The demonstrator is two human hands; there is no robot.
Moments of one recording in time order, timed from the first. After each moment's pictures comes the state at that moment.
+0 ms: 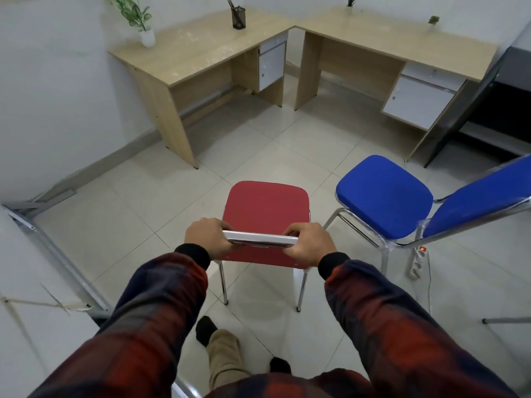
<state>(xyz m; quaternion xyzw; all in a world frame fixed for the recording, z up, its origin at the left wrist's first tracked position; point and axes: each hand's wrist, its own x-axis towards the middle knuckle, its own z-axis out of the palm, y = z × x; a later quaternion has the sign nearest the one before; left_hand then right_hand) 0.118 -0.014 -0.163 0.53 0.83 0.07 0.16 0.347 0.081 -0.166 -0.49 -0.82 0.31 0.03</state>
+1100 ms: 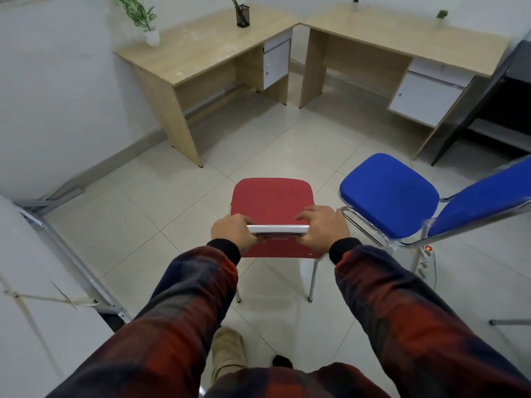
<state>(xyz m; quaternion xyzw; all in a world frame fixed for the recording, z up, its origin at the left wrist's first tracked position) 0.166 0.017 -0.163 0.50 0.84 0.07 0.19 0.364 0.117 -0.160 -0.46 -0.88 0.13 -0.02</state>
